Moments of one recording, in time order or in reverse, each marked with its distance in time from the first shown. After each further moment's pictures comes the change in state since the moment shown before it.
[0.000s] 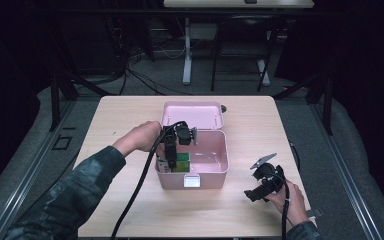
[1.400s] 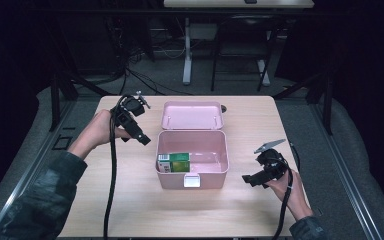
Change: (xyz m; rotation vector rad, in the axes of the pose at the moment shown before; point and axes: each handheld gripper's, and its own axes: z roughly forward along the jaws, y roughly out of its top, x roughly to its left) left arm 0.037 -0.117 -0.045 -0.321 0.115 -0.504; right arm -0.018 0.028 -0.025 -0.152 0.068 0.067
